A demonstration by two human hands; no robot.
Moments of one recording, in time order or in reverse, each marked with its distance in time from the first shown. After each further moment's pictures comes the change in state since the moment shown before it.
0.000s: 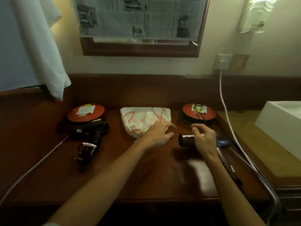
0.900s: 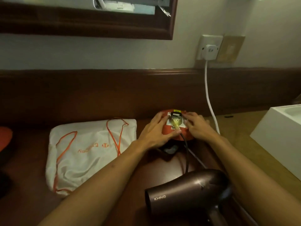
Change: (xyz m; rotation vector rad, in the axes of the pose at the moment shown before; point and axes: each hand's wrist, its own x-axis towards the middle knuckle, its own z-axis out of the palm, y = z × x) left_hand 0.281 -0.041 0.130 -0.011 -0.106 0.037; right_hand 0.285 0.141 -0.018 -0.762 -0.409 0.080
